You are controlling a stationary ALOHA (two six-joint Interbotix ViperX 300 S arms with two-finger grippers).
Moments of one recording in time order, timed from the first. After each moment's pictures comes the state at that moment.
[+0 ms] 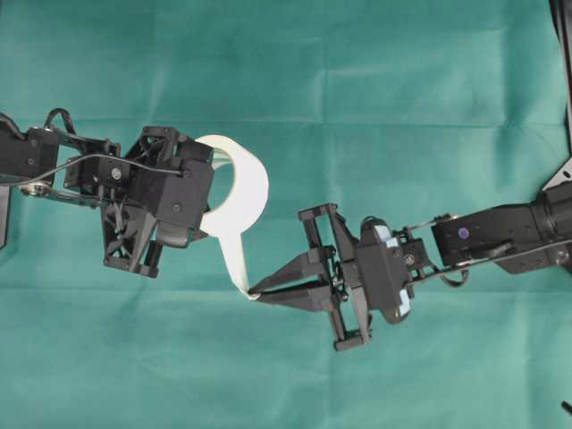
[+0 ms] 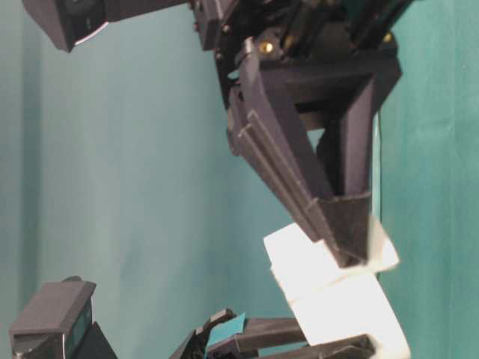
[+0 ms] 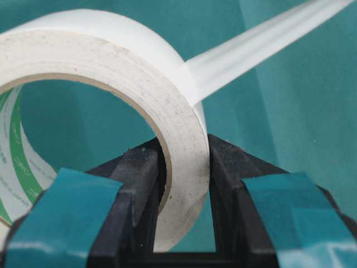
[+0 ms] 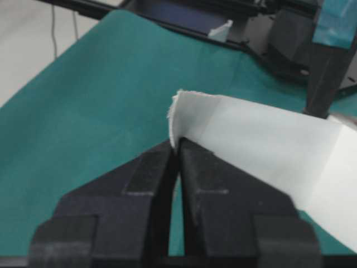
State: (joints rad) left arm -0.03 -0.24 0.64 -0.02 0.50 0.21; right arm 0.21 0.10 0.69 -0.13 -0.66 0.10
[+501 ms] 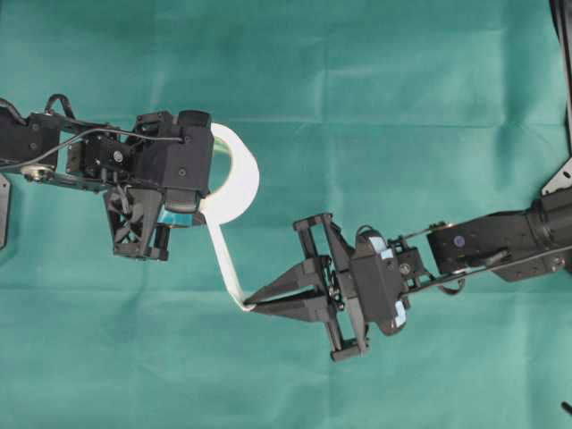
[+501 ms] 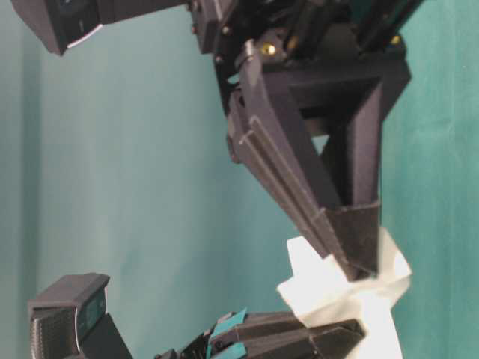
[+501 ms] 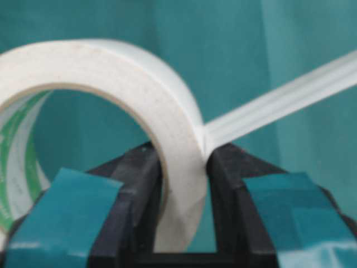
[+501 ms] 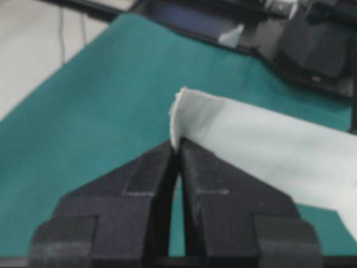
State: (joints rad) left arm 0.02 -0.24 0.64 -0.02 0.50 0.11; right arm 0.23 0.12 0.67 -0.13 -0.65 0.10
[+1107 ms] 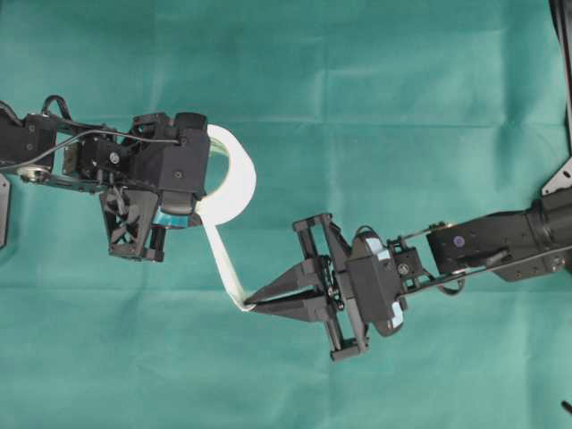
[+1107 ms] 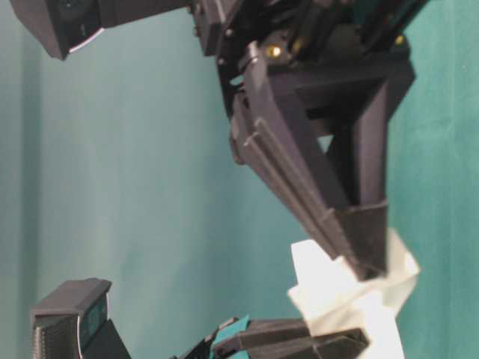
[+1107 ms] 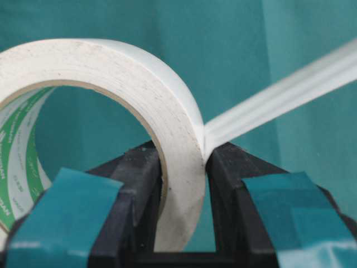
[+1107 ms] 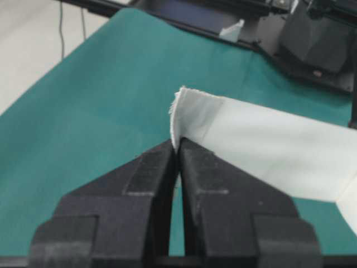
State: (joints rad) left arm 0.01 -0.25 0.65 -0.02 0.51 0.11; right arm 0.23 0.11 0.67 -0.12 -0.61 0.10
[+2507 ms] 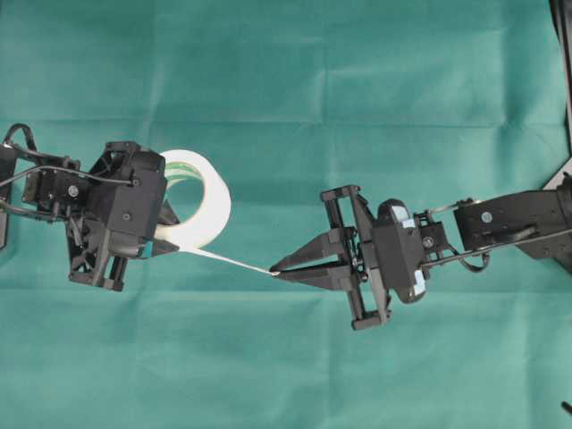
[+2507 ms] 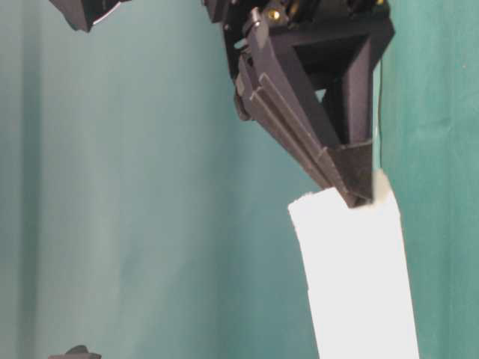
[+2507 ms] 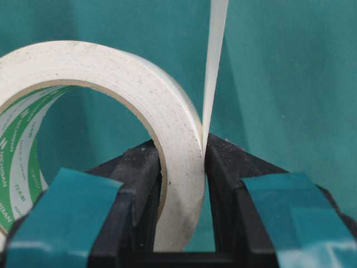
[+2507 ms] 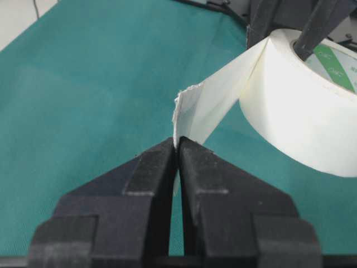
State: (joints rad) left arm -0.09 -0.36 0.78 -0.02 0.48 0.11; right arm 0.16 0.02 0.79 -0.12 -0.58 0.10
